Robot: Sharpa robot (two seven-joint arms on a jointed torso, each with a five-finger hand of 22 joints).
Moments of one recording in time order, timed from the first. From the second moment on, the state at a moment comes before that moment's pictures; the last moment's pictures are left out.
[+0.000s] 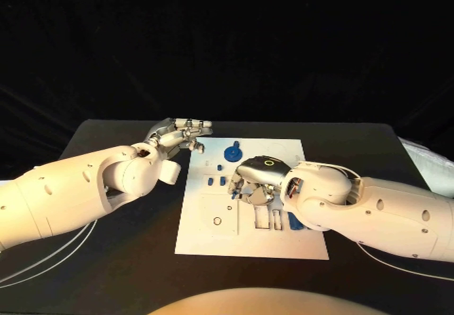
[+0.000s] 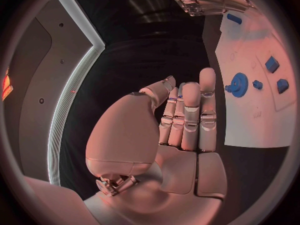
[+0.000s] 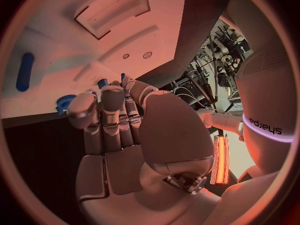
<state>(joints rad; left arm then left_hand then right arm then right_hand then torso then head) 1.14 -0.81 -0.01 1.46 -0.04 -0.22 0.30 1.36 -0.12 0.47 -0.06 0.06 1.03 0.19 0.11 0.08 1.11 0.11 0.19 0.08 1.22 0.02 1.08 0.56 0.16 1.23 0.12 0.51 1.04 1.08 -0.75 -0.02 1.71 -1.69 -0.18 -0.11 1.41 -0.07 0.50 -0.05 0.06 1.18 0.13 0.07 0.07 1.24 0.07 0.06 0.06 1.47 -0.02 0.94 0.69 0.12 1.28 0.08 1.22 1.00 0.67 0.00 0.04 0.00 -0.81</state>
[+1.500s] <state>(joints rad) 1.14 -0.80 -0.01 1.47 -0.04 -0.22 0.30 1.36 -0.12 0.47 -0.06 0.06 1.03 0.19 0.11 0.08 1.10 0.11 0.19 0.08 1.22 0.02 1.08 0.56 0.16 1.23 0.12 0.51 1.04 1.04 -0.67 -0.03 1.64 -1.75 -0.09 -0.12 1.37 -0.08 0.50 -0.05 0.06 1.17 0.13 0.07 0.07 1.24 0.07 0.07 0.06 1.47 -0.02 0.96 0.70 0.12 1.28 0.09 1.23 1.01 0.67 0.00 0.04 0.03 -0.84</state>
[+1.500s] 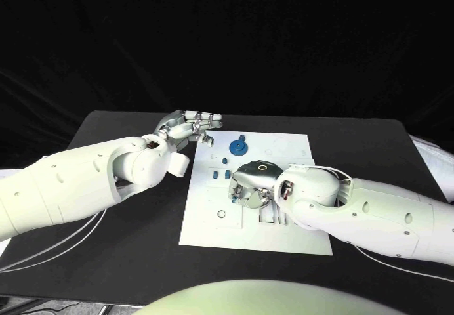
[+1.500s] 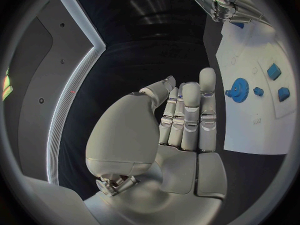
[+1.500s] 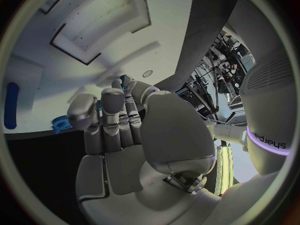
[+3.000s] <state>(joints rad) 1.14 -0.81 -0.01 1.46 -0.04 -0.21 0.29 1.36 -0.12 0.47 -0.06 0.06 1.02 0.19 0.11 0.08 1.10 0.11 0.19 0.08 1.22 0.02 1.08 0.56 0.16 1.23 0.12 0.51 1.04 1.13 -0.94 -0.02 1.76 -1.73 -0.17 -0.18 1.33 -0.15 0.25 -0.01 0.12 1.00 0.15 0.07 0.07 0.99 0.10 0.09 0.06 1.43 0.01 0.92 0.59 0.12 1.22 0.12 1.16 0.91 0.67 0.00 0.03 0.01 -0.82</state>
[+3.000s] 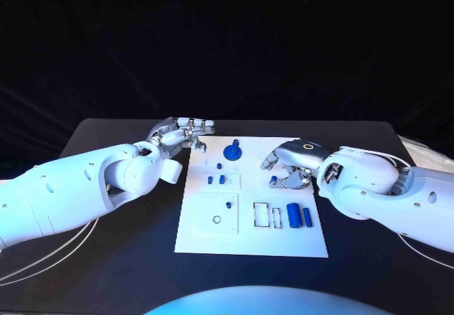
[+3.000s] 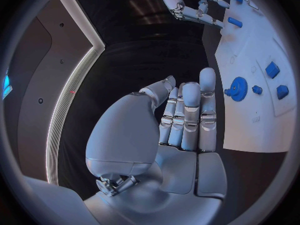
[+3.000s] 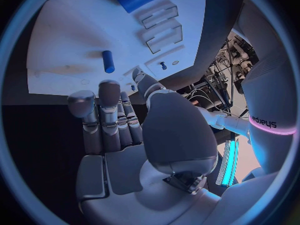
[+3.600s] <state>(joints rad) 1.14 -0.80 -0.01 1.46 -0.04 -0.21 0.29 1.36 -0.12 0.47 -0.06 0.06 1.02 0.19 0.11 0.08 1.10 0.11 0.19 0.08 1.22 0.02 1.08 0.56 0.16 1.23 0.12 0.51 1.04 1.13 -0.91 -0.02 1.69 -1.74 -0.09 -0.21 1.41 -0.09 0.15 0.02 0.13 1.02 0.13 0.07 0.07 1.01 0.09 0.14 0.07 1.43 0.00 0.91 0.56 0.12 1.21 0.11 1.14 0.88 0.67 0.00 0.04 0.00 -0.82</state>
